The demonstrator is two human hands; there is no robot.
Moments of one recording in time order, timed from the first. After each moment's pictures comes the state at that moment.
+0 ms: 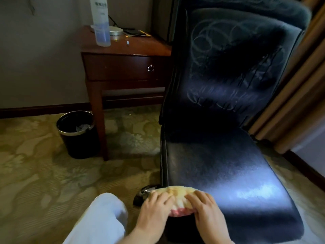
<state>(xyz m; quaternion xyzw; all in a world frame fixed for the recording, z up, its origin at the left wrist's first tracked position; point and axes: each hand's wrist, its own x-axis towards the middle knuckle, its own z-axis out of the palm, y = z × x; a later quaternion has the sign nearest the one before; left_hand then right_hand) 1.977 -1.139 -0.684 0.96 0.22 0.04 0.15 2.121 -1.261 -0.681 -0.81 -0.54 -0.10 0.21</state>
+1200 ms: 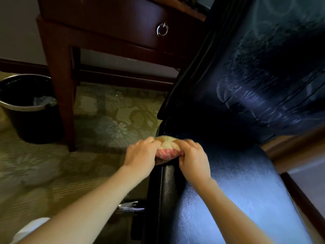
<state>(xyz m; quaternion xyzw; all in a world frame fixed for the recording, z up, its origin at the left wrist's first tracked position) 2.123 -0.933 -0.708 0.89 0.36 0.19 0.19 2.259 -1.028 -0.687 -0.82 -0.54 -0.07 0.15</state>
